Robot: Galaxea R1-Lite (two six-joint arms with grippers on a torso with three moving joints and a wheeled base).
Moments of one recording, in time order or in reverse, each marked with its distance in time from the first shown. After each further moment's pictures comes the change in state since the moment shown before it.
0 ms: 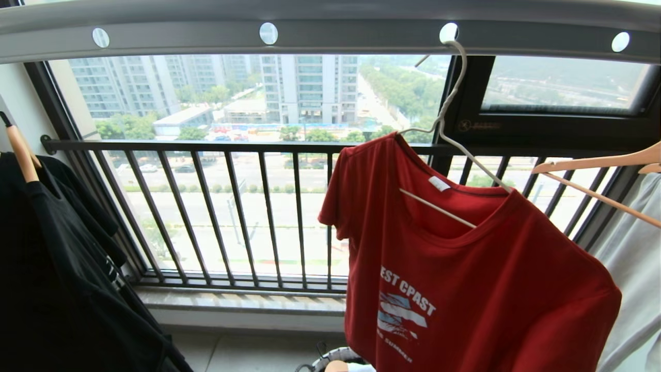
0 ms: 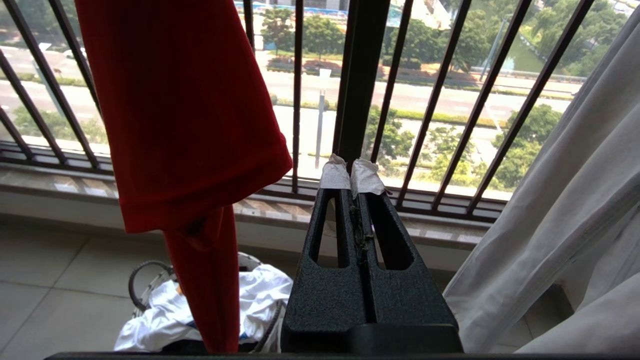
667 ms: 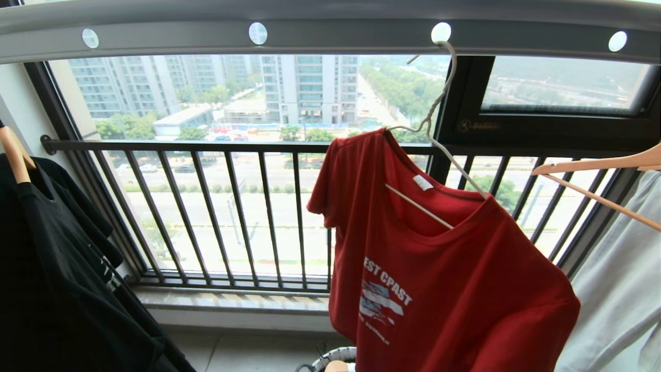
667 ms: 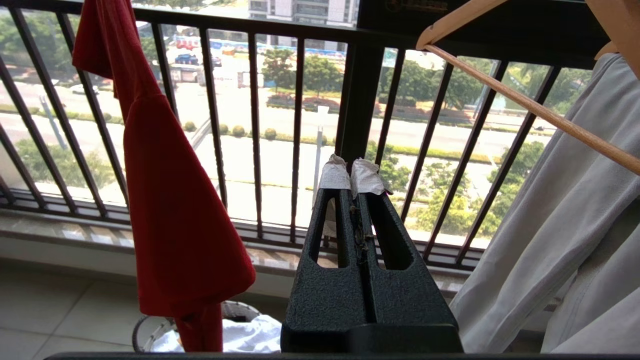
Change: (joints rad) left arm 0.000 0.000 0.000 0.000 0.000 0.000; right arm 0.001 0.203 -0.368 0.059 0.004 -0.002
